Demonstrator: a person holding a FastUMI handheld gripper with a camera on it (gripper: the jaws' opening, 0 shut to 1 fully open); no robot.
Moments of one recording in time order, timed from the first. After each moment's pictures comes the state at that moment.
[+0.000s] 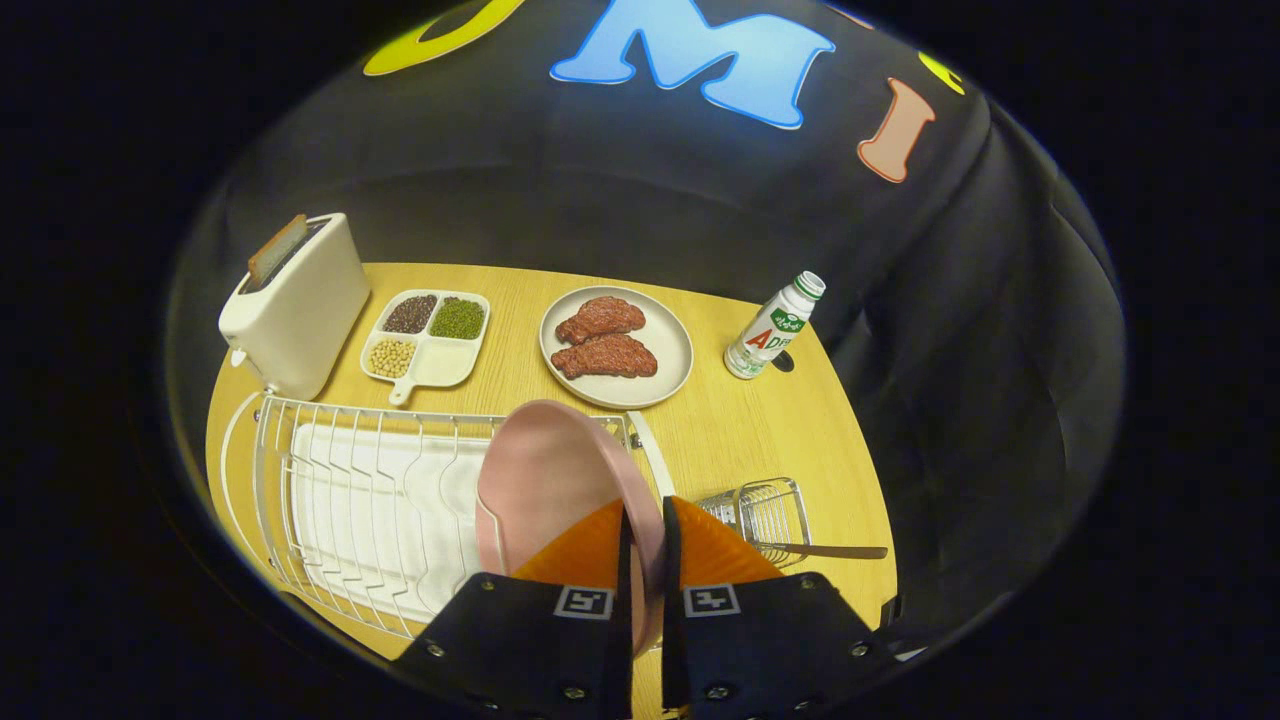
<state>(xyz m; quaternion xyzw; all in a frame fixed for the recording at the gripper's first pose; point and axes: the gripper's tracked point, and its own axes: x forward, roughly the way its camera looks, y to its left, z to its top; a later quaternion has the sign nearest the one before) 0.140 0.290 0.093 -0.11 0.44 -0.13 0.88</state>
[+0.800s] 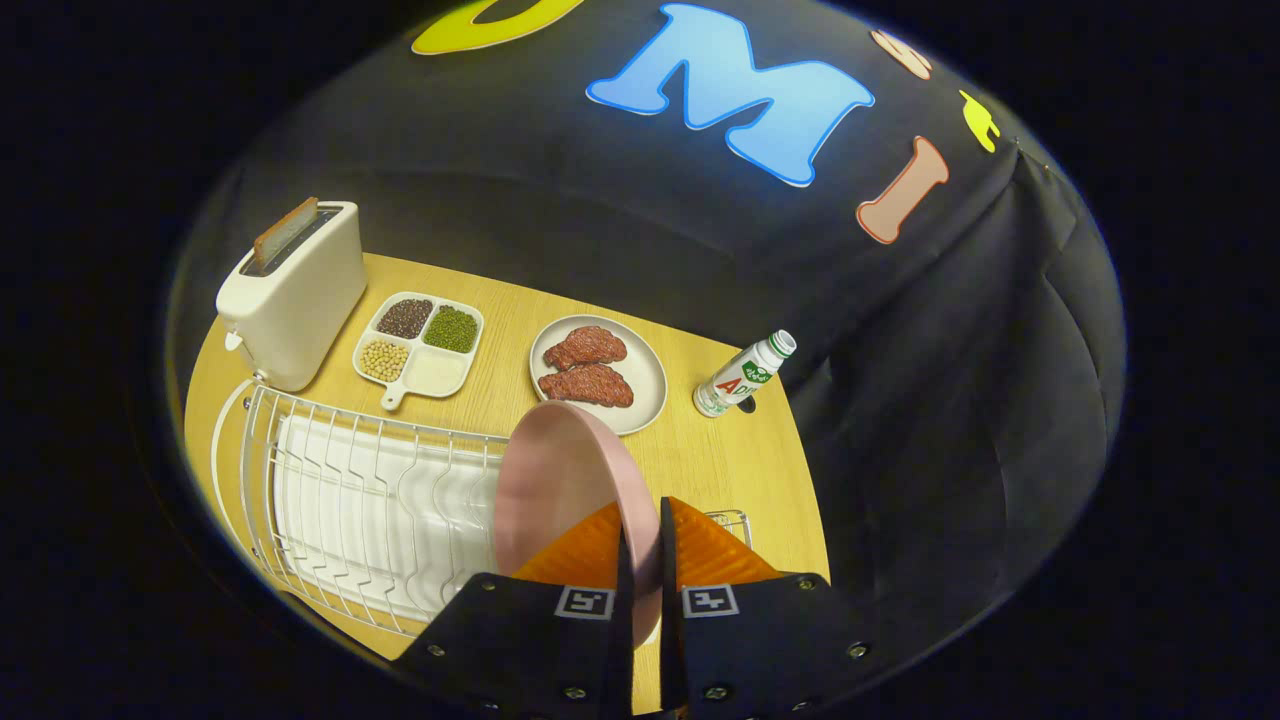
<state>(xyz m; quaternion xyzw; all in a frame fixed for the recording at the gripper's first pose) 0.149 0.300 0.143 -0.19 0.41 -0.15 0.88</state>
